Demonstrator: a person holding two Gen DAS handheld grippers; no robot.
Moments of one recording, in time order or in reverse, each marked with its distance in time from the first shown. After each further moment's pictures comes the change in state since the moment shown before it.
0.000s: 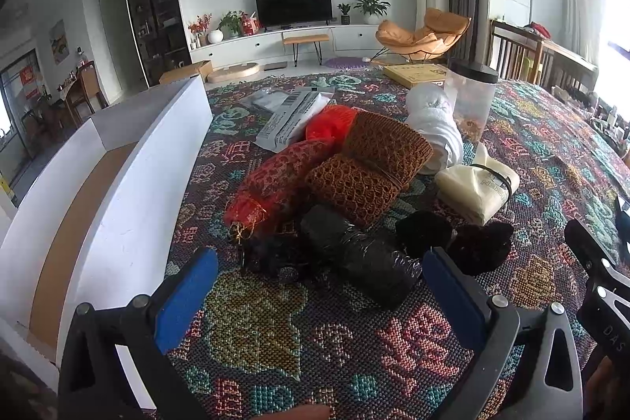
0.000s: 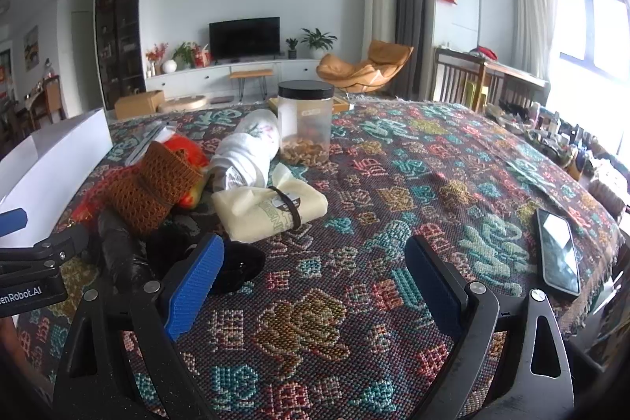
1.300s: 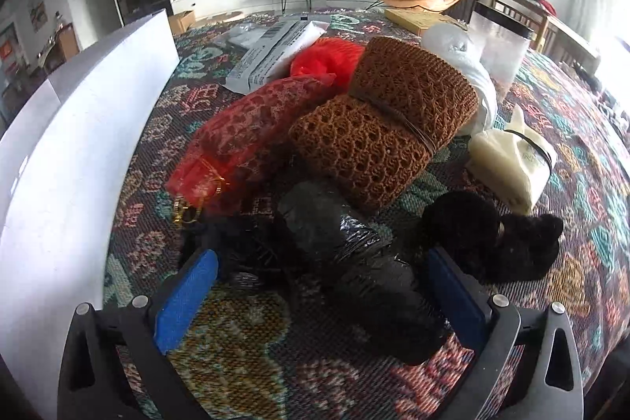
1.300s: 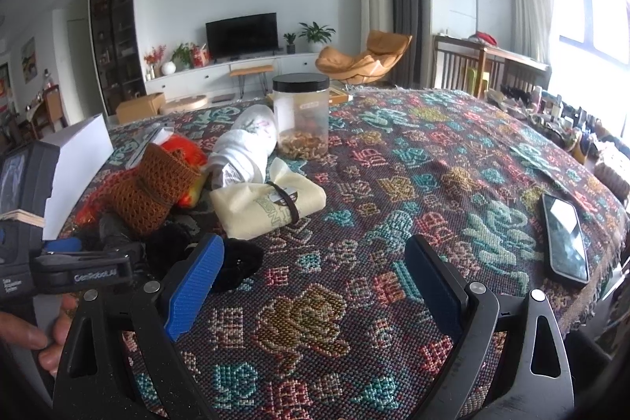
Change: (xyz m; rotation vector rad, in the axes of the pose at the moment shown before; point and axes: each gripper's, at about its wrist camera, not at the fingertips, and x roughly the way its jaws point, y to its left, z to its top) left arm 0.078 0.007 -0.002 -0.002 0.189 -0.079; right arm 0.004 -0.010 -0.002 0.043 0.025 0.026
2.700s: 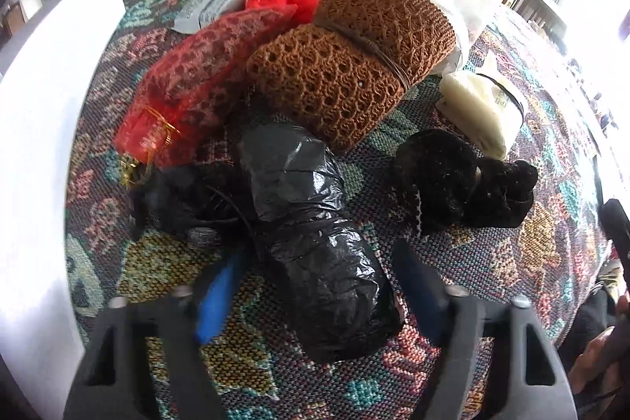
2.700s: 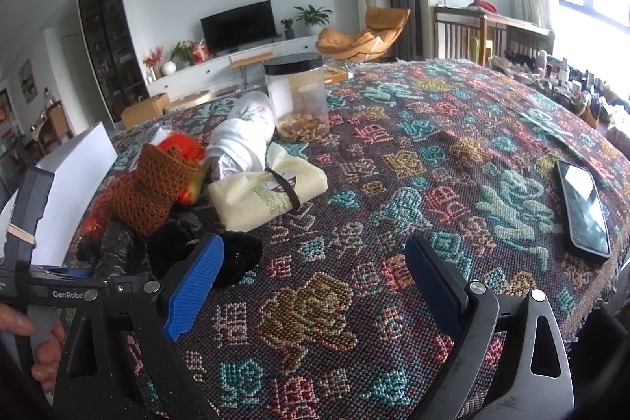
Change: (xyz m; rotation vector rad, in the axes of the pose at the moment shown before) left arm 0.003 0.002 0.010 0.034 0.245 -0.153; right arm 0.013 -0.013 -0.003 0.092 0.069 0.055
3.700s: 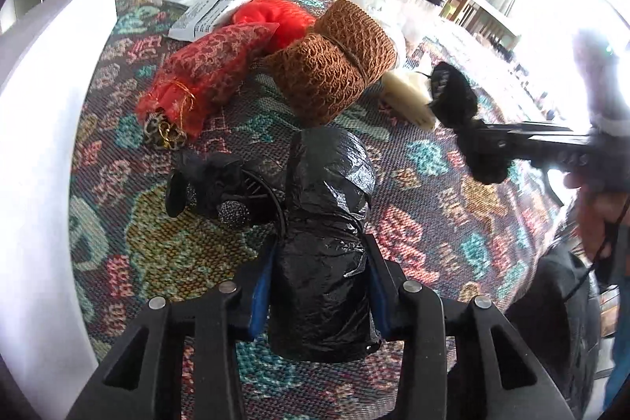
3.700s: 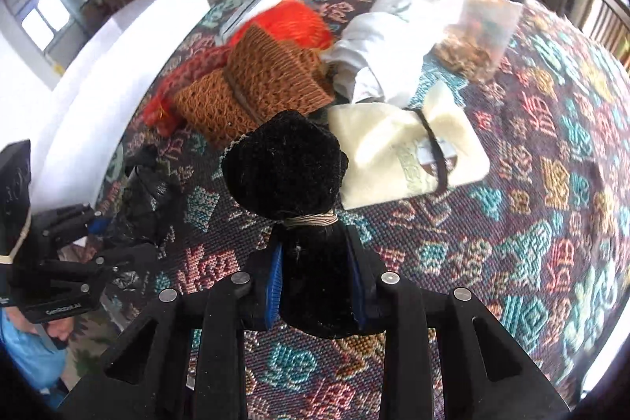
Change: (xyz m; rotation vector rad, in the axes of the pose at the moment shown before) left arm -0.039 0.016 -0.054 0.078 -0.097 -0.177; right arm 0.086 0.063 0.047 -0.327 0.563 0.336
